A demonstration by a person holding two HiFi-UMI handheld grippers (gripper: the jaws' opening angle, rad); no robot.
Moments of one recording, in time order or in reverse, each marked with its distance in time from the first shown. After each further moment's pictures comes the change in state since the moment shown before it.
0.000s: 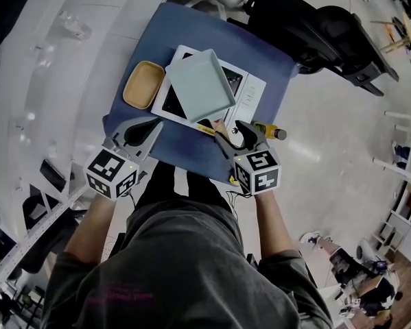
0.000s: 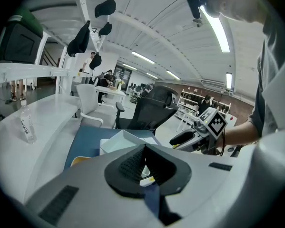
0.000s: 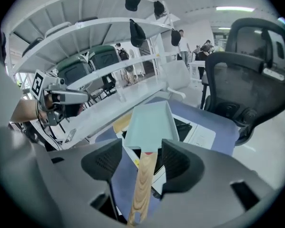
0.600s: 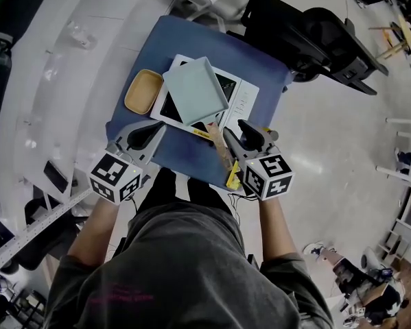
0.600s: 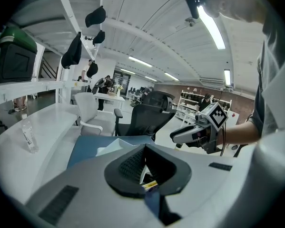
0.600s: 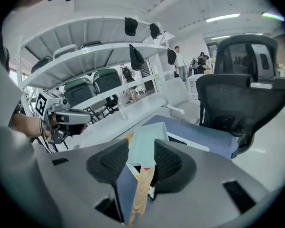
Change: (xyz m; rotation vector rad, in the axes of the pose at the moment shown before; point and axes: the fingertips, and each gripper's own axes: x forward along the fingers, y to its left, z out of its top) left arm -0.004 -0.040 0.028 0.060 -0.045 0.035; right arm -0.058 -0.012 0.044 0.025 -0.219 0.035
